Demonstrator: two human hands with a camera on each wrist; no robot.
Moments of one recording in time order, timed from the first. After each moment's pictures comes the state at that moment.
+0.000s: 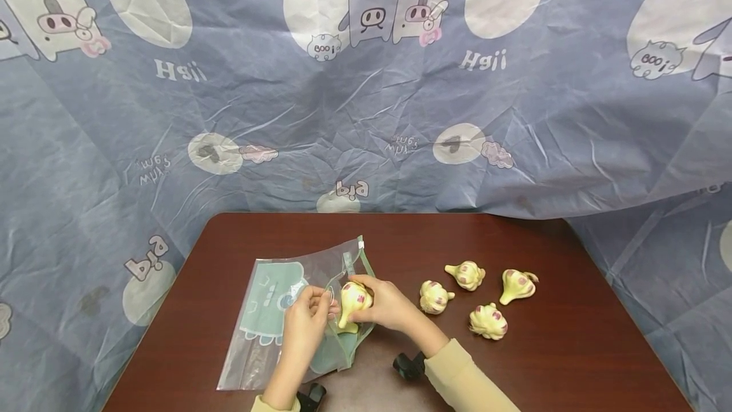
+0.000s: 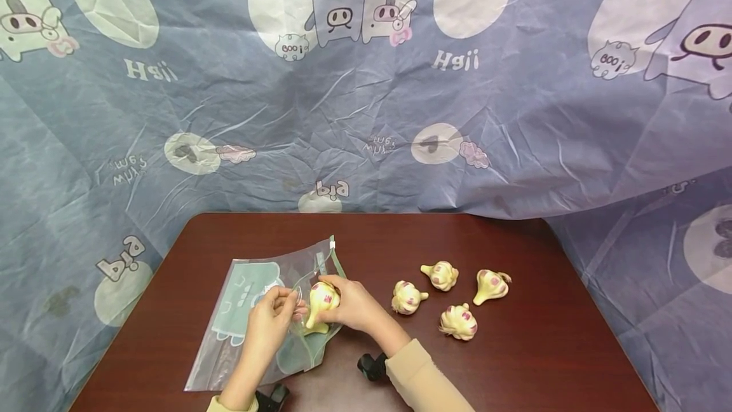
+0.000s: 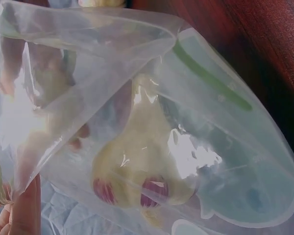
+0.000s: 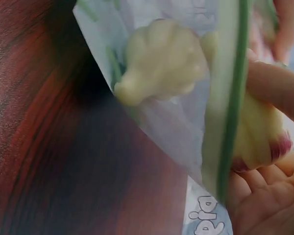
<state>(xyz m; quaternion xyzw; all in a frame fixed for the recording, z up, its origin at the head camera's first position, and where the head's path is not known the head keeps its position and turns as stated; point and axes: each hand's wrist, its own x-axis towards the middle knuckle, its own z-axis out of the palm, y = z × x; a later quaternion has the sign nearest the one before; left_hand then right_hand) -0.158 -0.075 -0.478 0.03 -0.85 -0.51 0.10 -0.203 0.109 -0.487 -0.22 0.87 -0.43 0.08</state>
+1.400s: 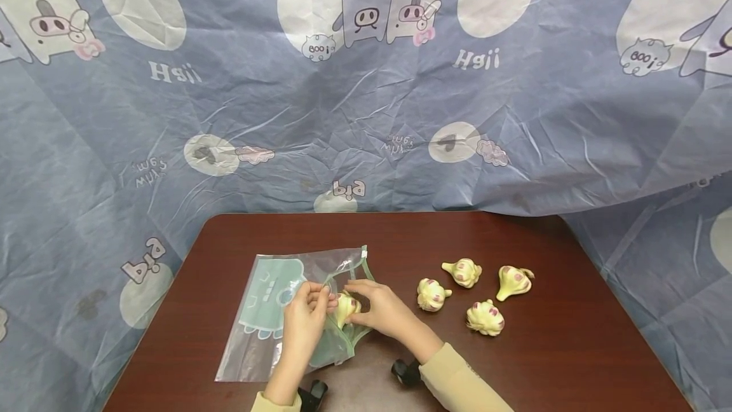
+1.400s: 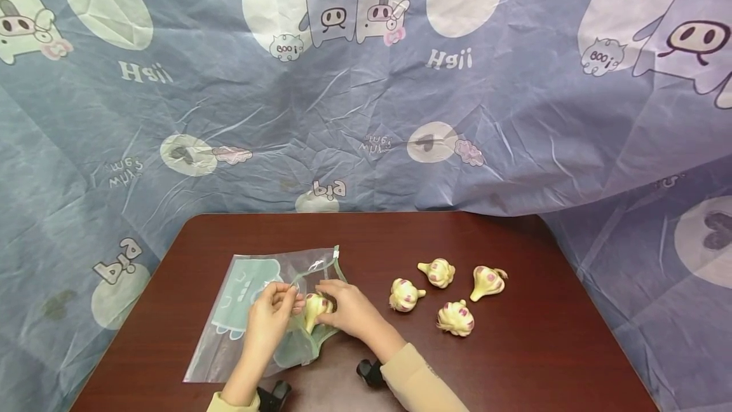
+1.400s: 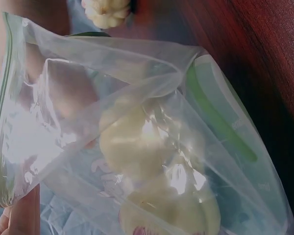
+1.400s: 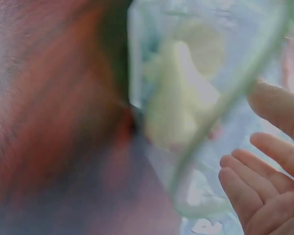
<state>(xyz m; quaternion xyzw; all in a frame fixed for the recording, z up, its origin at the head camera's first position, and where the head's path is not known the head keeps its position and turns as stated) -0.159 -0.070 -0.475 0.02 -0.83 -0.55 0.11 -0.192 0.105 -0.500 -0.26 0.90 -0.34 0.01</state>
